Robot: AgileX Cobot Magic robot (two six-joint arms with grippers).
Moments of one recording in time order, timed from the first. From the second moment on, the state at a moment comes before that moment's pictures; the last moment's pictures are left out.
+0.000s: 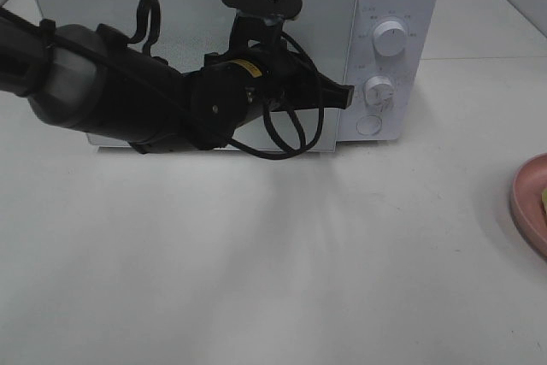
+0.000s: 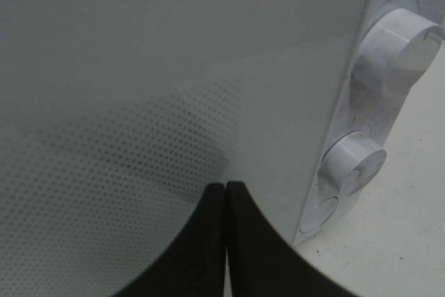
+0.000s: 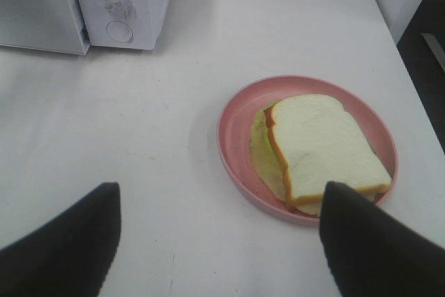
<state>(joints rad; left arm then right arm) -0.83 2.07 -1.22 -0.57 -0.50 0.38 0.16 0.00 -0.51 -0.16 1.04 0.08</state>
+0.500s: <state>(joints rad) -0.80 2.13 -1.35 -0.58 -0.34 0.41 0.16 0.00 -0.51 -0.16 1.04 0.08</state>
